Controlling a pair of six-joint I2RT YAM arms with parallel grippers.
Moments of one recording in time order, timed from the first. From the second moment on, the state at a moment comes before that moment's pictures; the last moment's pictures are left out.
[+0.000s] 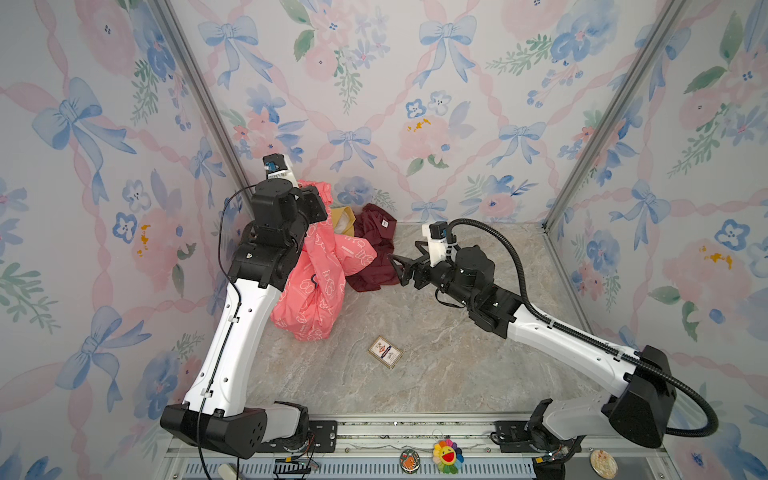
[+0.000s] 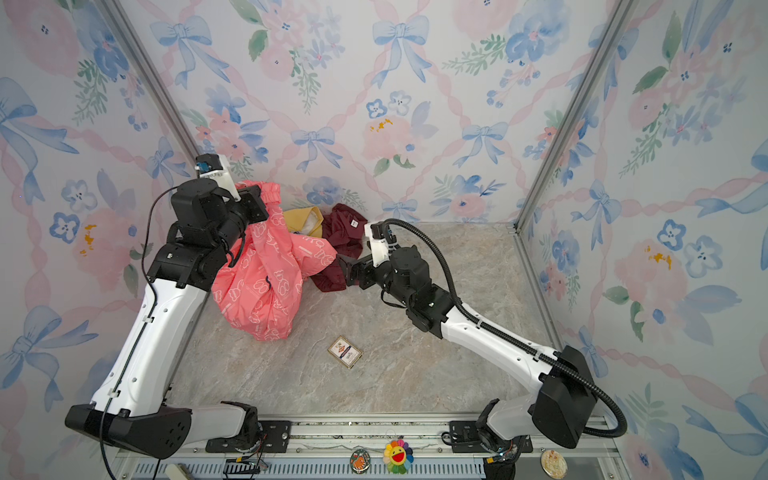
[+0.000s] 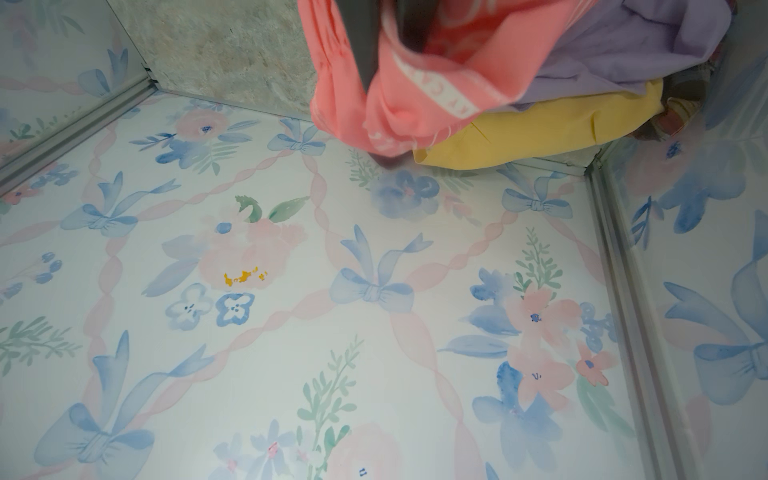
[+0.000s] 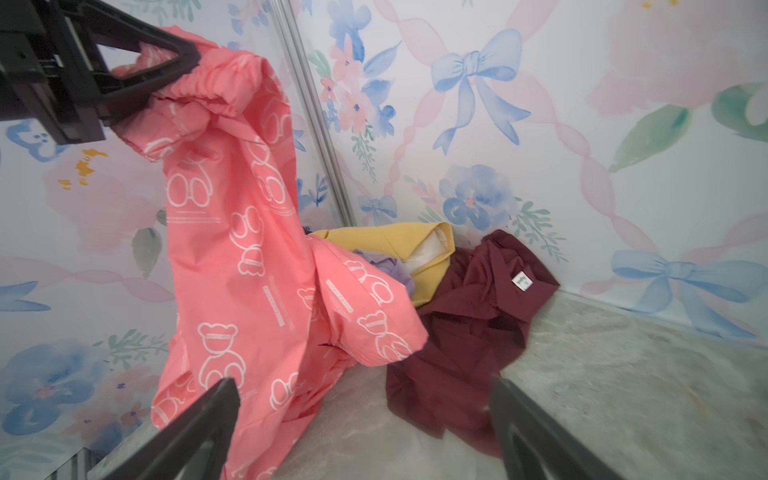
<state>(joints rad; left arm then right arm) -0.21 1.33 1.68 -0.50 -0.17 -0.32 0.85 1.43 1.15 0.22 0.04 0.26</state>
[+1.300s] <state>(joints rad) -0.30 1.24 1.63 -0.49 -0.27 -0.32 0.95 1.93 1.62 0.62 0.00 0.43</state>
